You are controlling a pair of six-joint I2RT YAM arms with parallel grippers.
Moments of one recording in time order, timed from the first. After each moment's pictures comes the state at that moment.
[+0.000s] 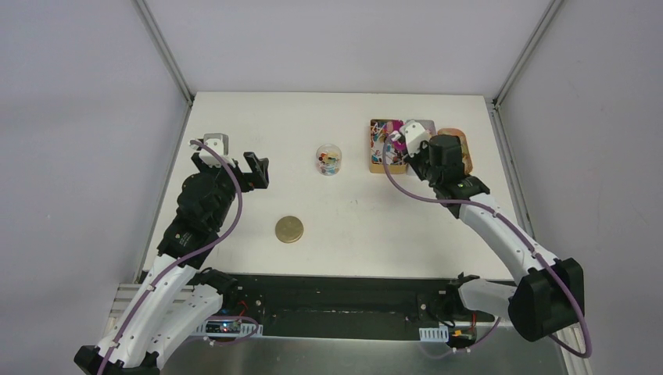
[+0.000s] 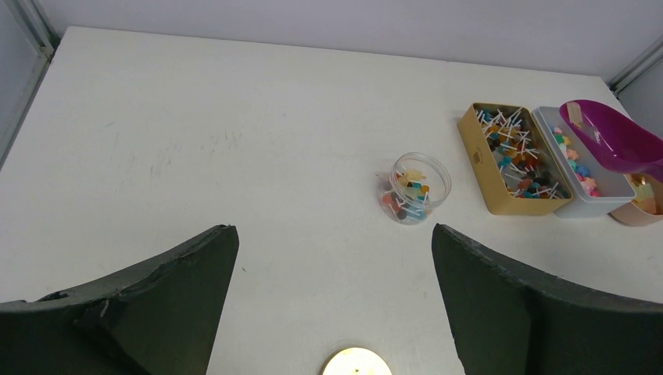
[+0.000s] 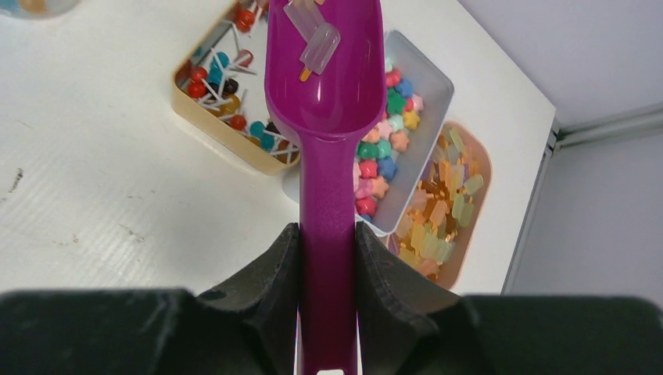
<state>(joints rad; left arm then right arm) -0.42 0.63 0.74 -0.22 -0.26 -0.23 0.36 1.18 0.87 -0.20 0.10 -0.47</state>
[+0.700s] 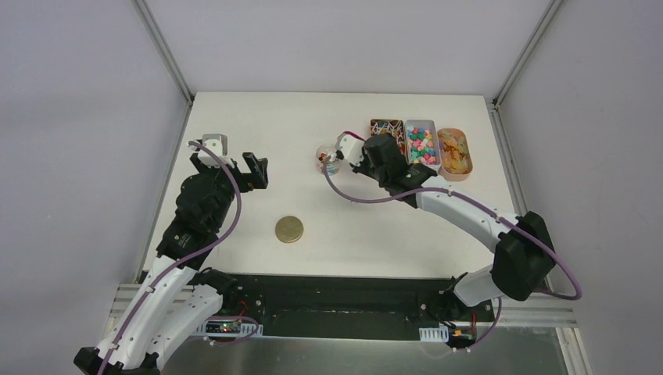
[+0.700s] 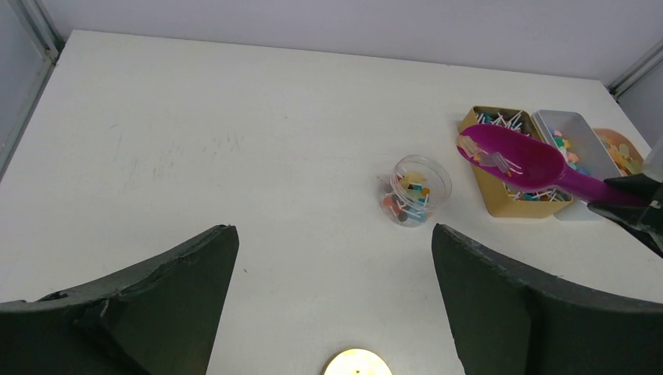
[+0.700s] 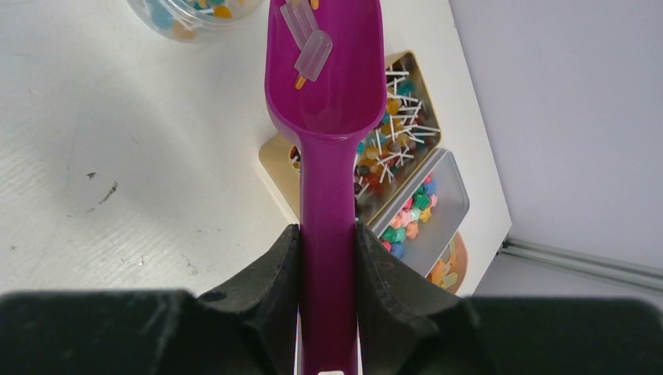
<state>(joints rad) -0.42 0.61 0.74 -0.22 -0.26 -0.23 0.73 1.45 1.11 -0.28 0.31 -0.66</state>
